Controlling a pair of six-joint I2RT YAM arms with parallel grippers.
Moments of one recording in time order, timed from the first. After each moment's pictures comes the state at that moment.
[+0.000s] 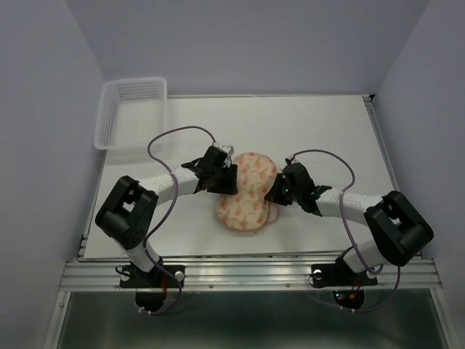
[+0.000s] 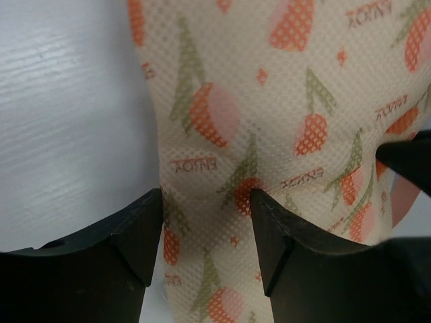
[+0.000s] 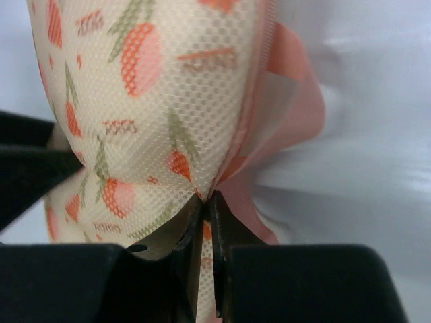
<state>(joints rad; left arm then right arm) -0.63 1.65 0.95 -0.24 0.09 -0.46 0.61 1.45 0.59 0.10 -0.03 0.81</state>
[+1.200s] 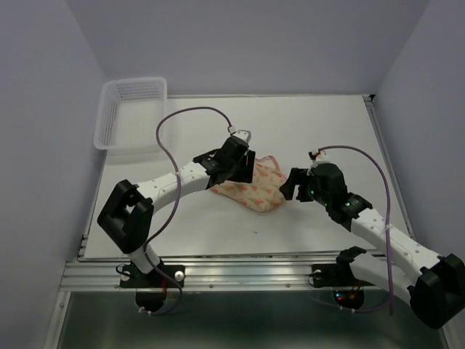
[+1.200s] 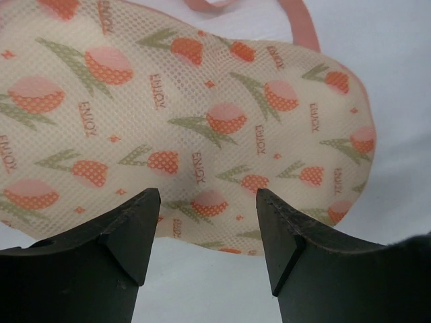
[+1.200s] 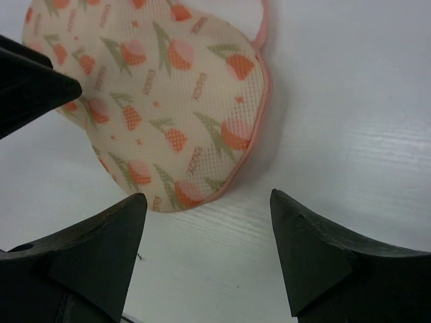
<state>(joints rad) -0.78 1.60 1.16 -0.34 -0.15 -0.48 0.51 0.98 0.62 -0.17 0.02 0.46</state>
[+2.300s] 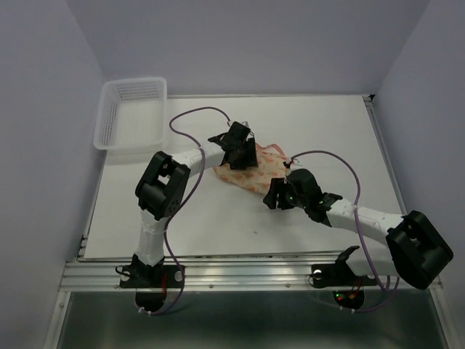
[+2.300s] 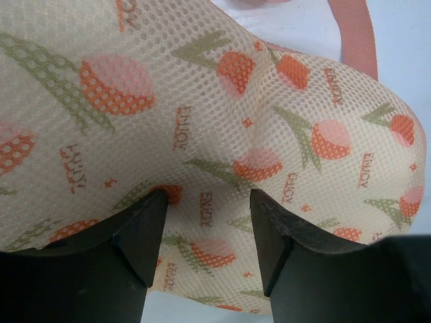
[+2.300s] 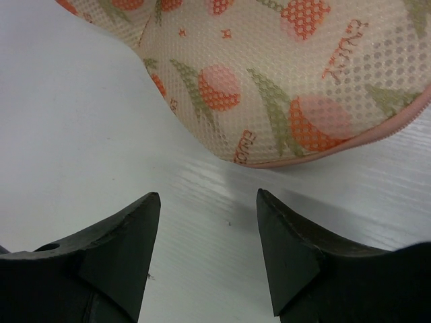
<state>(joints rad) -0.64 2.05 1.46 -0.31 0.06 -0.66 0.64 1.25 0.52 0.06 -0.01 0.54</state>
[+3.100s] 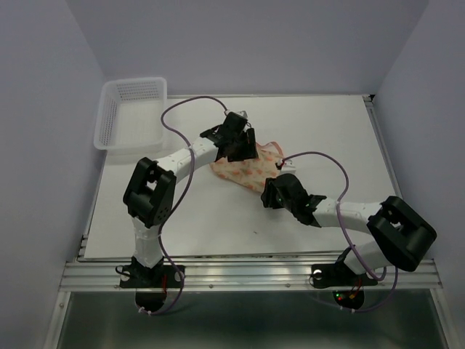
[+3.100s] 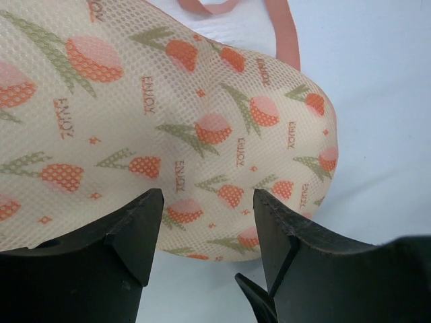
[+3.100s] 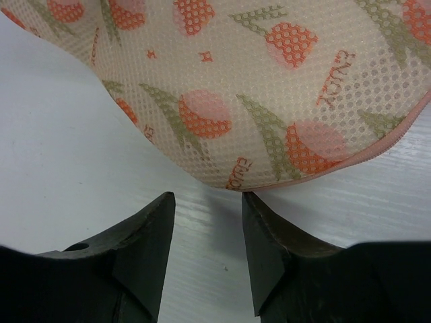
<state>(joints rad) -0.64 1.93 1.49 -0.39 0.06 -0.65 0.77 1.42 0.55 0.20 0.26 0.56</state>
